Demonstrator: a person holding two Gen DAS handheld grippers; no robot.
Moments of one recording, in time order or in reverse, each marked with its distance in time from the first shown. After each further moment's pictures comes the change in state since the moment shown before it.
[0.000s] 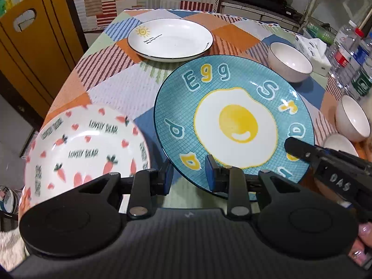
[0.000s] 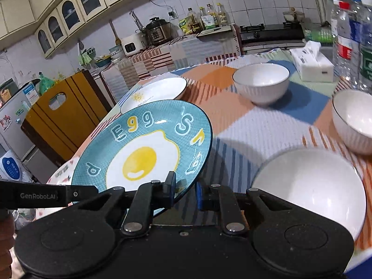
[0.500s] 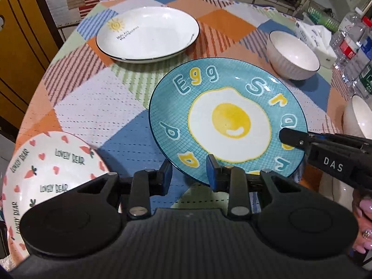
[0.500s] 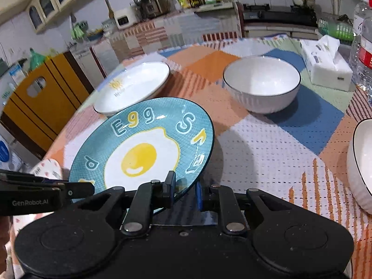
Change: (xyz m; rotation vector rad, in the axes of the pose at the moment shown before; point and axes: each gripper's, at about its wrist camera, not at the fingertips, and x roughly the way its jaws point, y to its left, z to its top) left arm 0.060 -0.023 0.040 0.050 0.094 -0.015; right arm 0.059 -0.033 0.046 -0.038 0.167 -0.053
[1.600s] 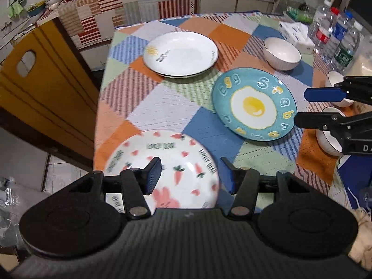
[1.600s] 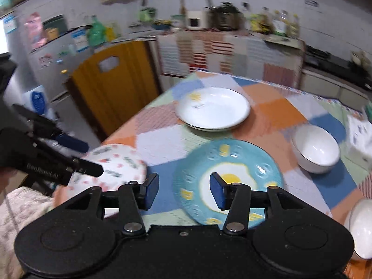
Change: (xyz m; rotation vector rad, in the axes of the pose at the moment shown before) left arm -0.151 0.100 -0.016 0.189 -0.029 0.002; right arm -0.107 0.119 0.017 -0.370 -0.040 0.176
